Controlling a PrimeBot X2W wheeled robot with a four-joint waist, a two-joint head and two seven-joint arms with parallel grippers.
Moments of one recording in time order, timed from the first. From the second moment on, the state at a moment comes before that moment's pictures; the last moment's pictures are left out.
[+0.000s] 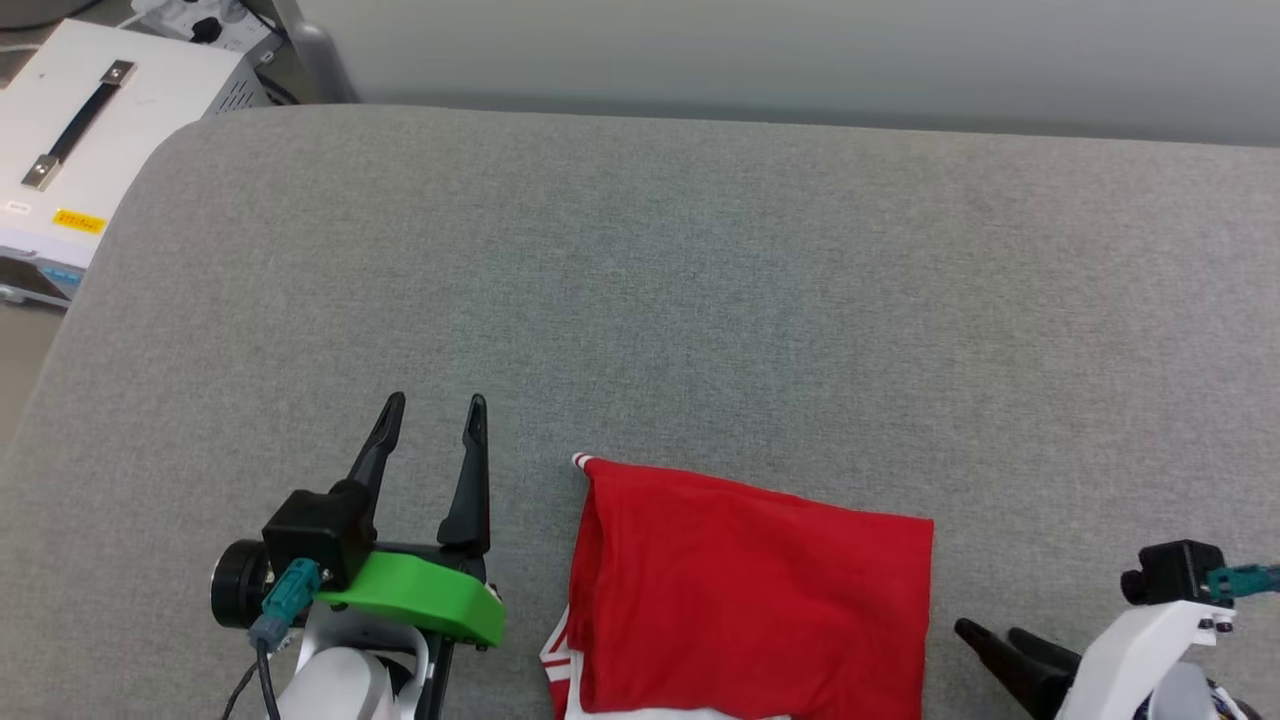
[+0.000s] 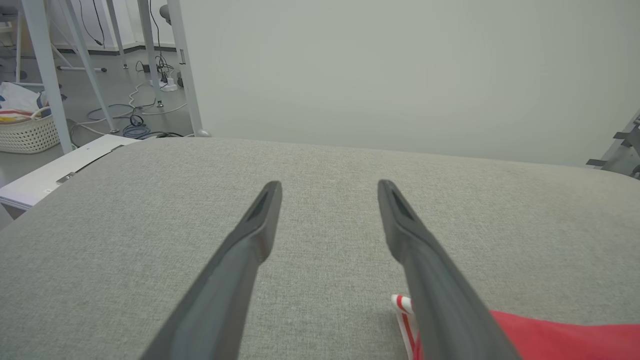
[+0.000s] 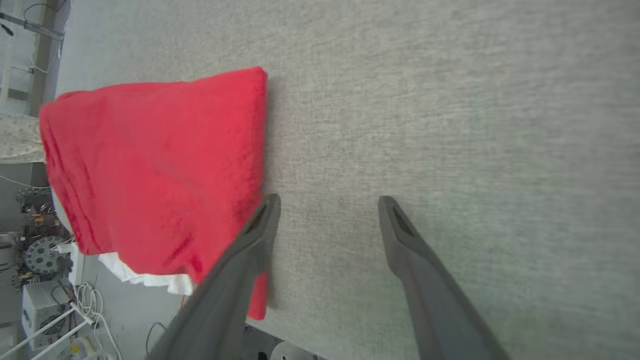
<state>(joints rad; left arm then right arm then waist) -0.12 0.31 -0.39 0.02 -0.46 0.20 -0.26 0.13 -0.20 -0.03 -0.07 0.73 0.13 0.68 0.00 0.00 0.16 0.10</state>
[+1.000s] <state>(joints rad) -0.14 0.25 -0.32 0.05 -0.38 0.12 -0.26 -0.02 -0.24 0.21 0.08 0.85 0.13 0.65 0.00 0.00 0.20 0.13</state>
